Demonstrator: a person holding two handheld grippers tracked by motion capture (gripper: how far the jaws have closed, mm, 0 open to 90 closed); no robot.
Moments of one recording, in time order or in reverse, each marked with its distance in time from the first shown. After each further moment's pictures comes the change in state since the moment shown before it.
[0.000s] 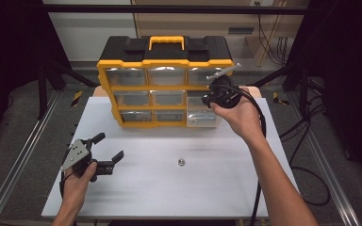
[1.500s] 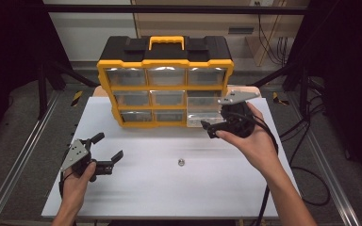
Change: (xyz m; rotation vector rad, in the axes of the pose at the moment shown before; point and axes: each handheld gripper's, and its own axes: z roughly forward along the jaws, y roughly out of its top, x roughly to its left) left arm 0.001 0.000 -0.001 -0.002 0.006 0.003; right arm 0.032 -0.054 -0.048 -0.134 0.013 -0.019
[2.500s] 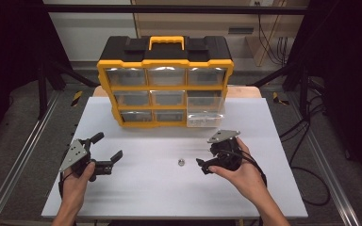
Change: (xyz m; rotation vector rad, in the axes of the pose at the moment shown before) left arm 0.000 0.000 -0.001 -0.013 -0.002 0.002; right arm 0.039 -0.089 0.046 0.179 0.075 -0.011
